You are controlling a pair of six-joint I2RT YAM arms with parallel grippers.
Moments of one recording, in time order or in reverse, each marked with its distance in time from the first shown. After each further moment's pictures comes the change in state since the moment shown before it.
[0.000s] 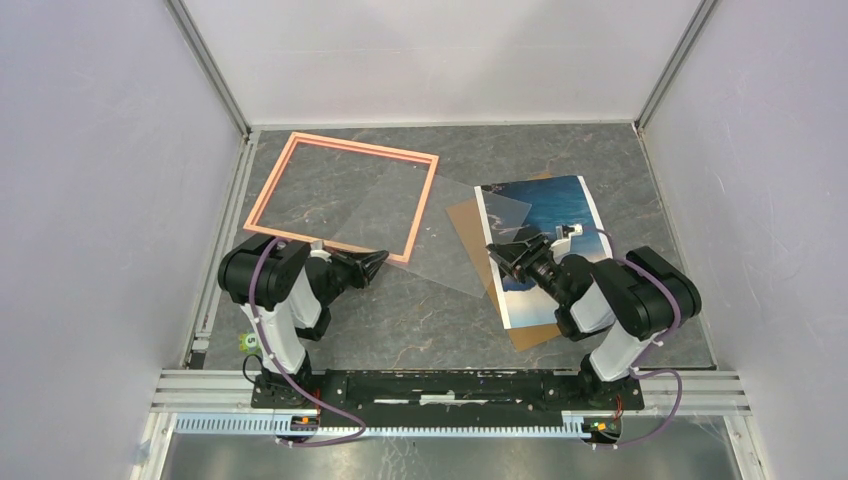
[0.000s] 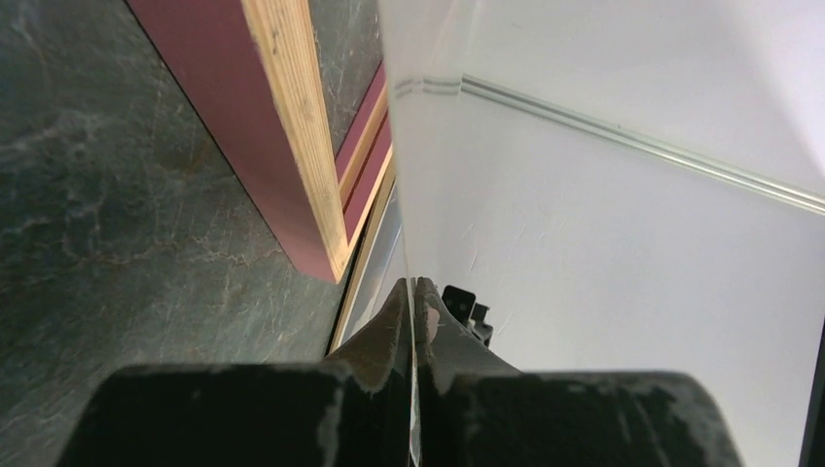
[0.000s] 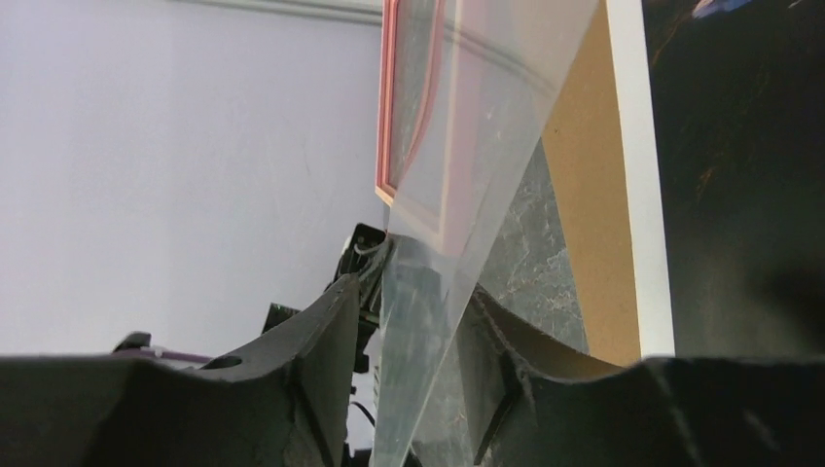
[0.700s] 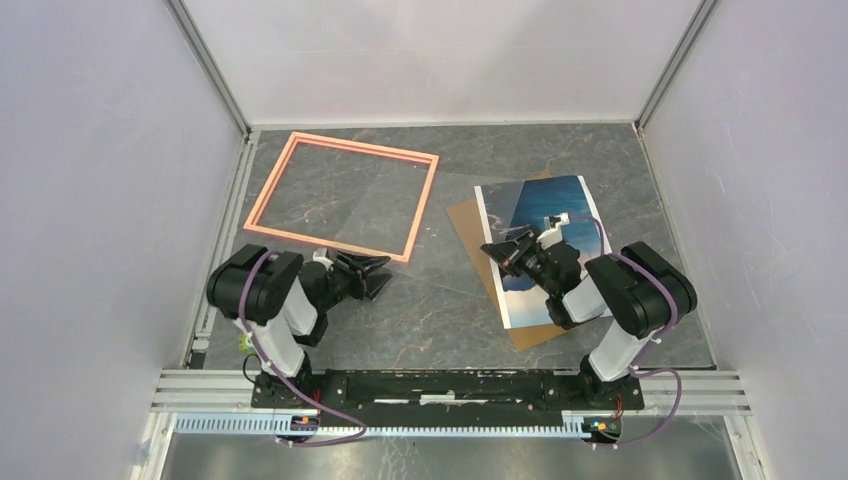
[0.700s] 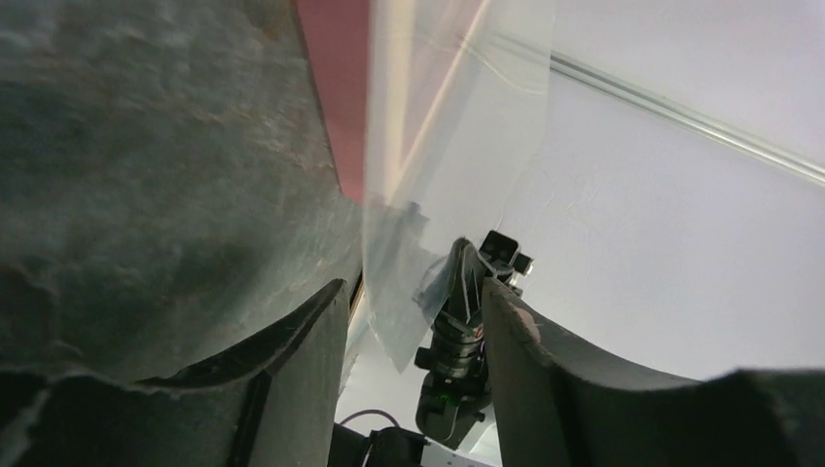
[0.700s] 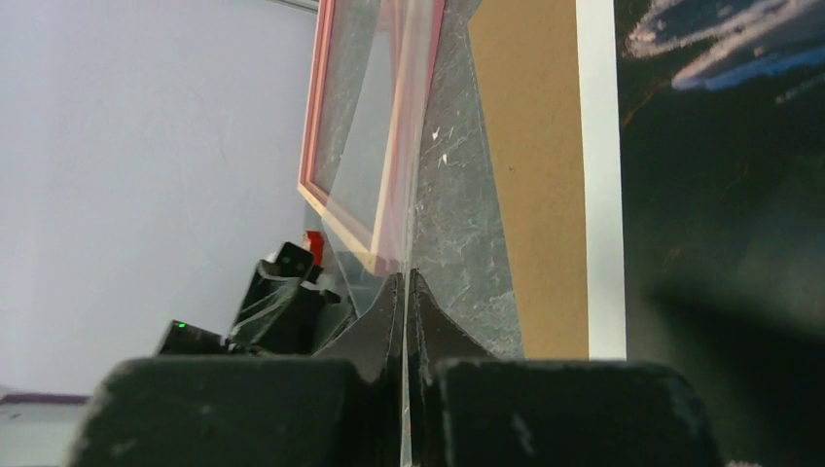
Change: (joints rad) left arm -0.003 -0.055 -0.050 -0.081 0.090 0.007; right arm 0.047 0.027 0.091 -0.137 0.072 -0.177
